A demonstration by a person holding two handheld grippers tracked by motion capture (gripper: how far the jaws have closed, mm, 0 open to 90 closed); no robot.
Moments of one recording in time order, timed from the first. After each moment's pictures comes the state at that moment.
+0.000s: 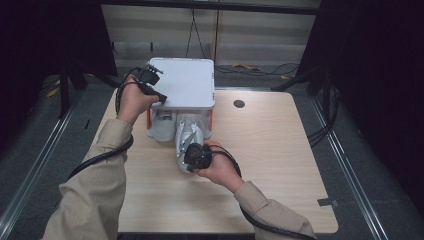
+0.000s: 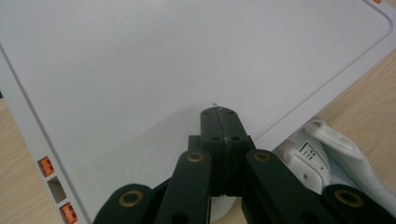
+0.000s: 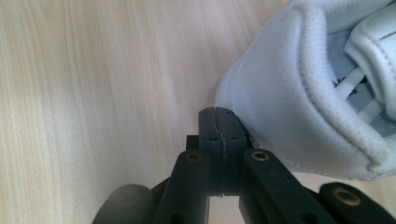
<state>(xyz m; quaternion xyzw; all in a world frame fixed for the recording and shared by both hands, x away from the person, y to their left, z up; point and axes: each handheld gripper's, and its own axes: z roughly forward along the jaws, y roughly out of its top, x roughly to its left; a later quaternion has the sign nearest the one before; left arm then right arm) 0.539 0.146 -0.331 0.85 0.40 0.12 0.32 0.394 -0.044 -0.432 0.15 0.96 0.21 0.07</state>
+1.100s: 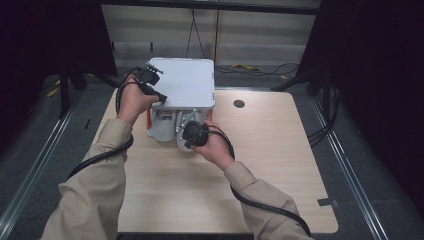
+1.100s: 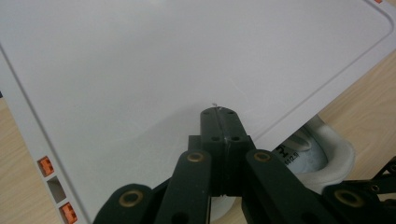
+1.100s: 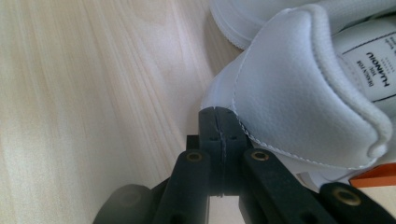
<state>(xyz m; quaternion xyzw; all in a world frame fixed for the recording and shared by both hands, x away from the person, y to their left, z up) 0.539 0.145 -0.331 0.85 0.40 0.12 0.32 0.454 -0.040 -0.424 0.19 0.95 0.23 0.12</state>
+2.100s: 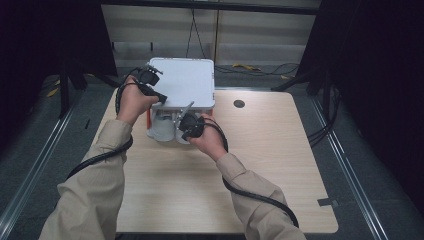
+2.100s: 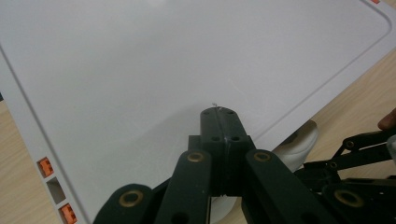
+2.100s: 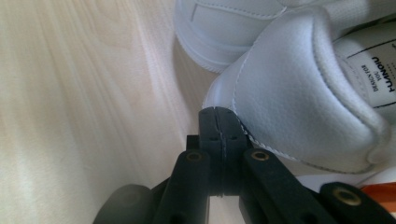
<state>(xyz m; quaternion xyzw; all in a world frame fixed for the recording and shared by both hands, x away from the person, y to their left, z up) 0.538 0.147 -0.333 0.85 0.39 0.12 0.33 0.484 -0.030 -0.428 0.22 0.94 0.24 0.12</state>
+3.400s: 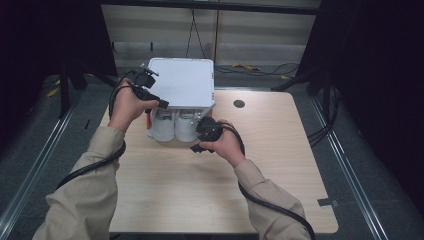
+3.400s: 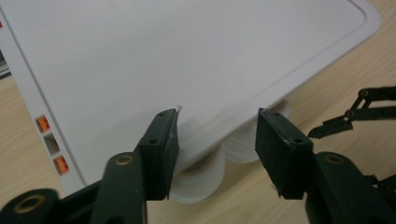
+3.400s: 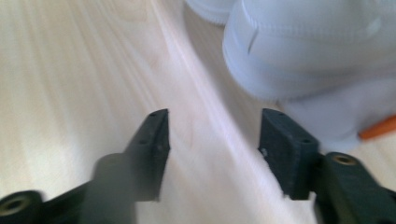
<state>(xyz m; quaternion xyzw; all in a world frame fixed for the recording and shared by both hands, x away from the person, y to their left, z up) 0.517 0.154 -0.326 0.84 0.42 0.11 0.33 0.466 -0.081 -0.428 0.28 0.92 0.27 0.05</state>
